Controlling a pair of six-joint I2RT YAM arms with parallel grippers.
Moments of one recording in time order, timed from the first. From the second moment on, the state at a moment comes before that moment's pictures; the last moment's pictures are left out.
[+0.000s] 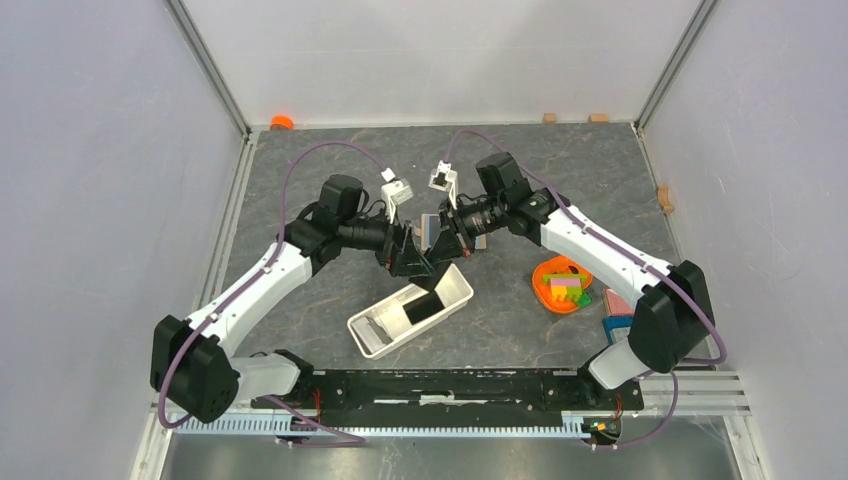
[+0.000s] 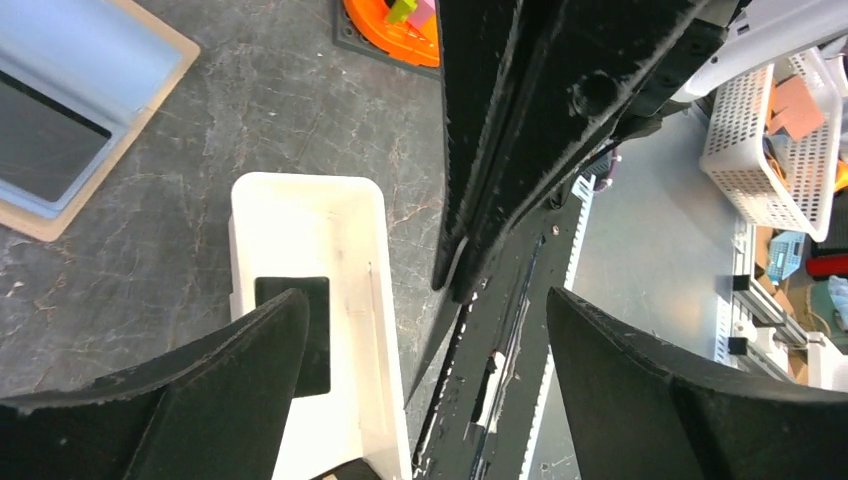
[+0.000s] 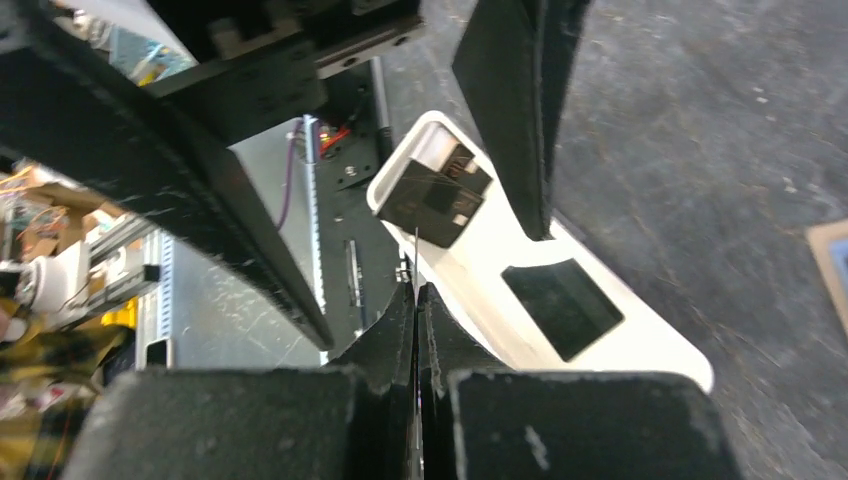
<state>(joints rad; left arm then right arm) -0.49 1.23 0.97 -0.37 0.84 -0.11 0.63 1.53 1.26 -0.44 -0.90 0.04</state>
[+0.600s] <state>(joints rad) -0.52 1.27 0.98 -0.39 0.94 -0.07 0.58 1.53 1.24 -0.39 -1.04 0.06</state>
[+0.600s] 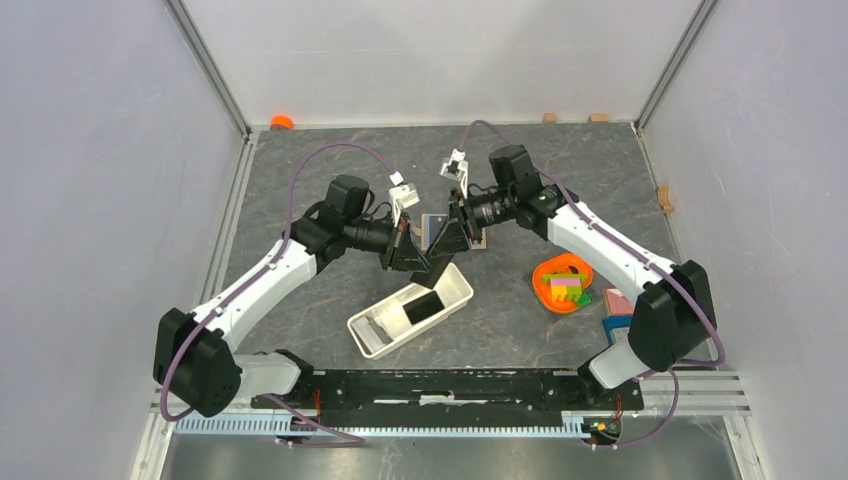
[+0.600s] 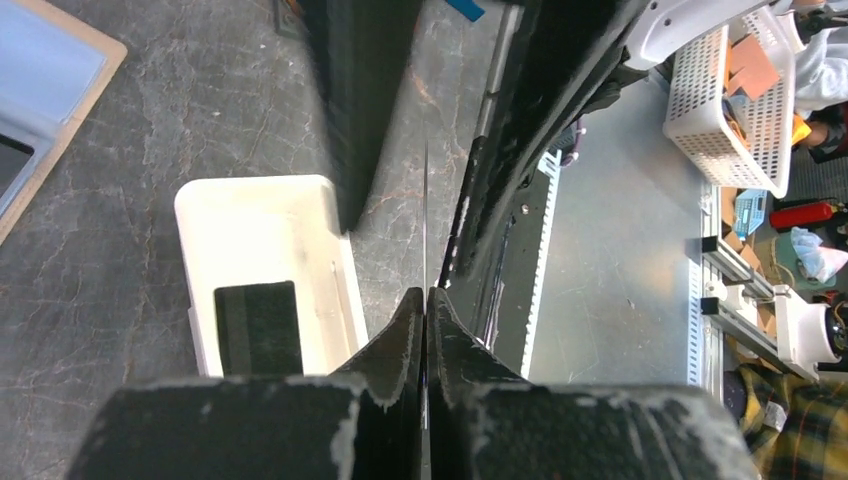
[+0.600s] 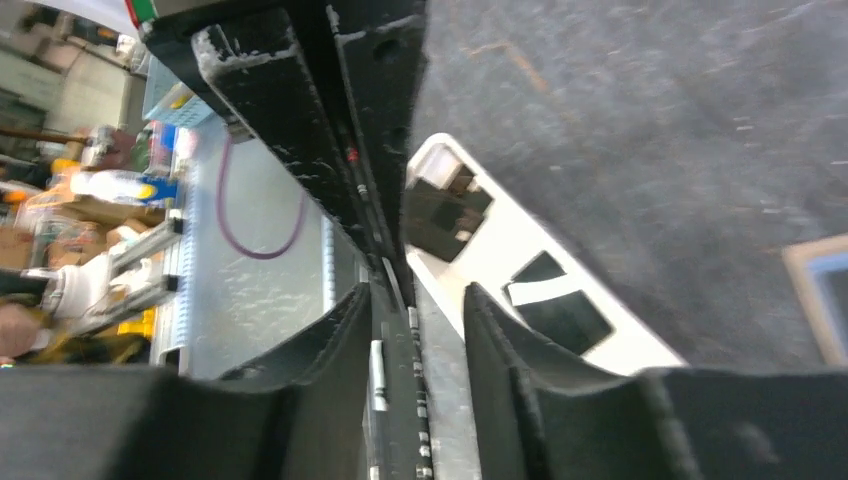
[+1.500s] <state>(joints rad) -0.49 2.02 1.41 -0.24 0.52 -0.52 0.32 1.86 1.22 -0.30 -0.40 0.16</state>
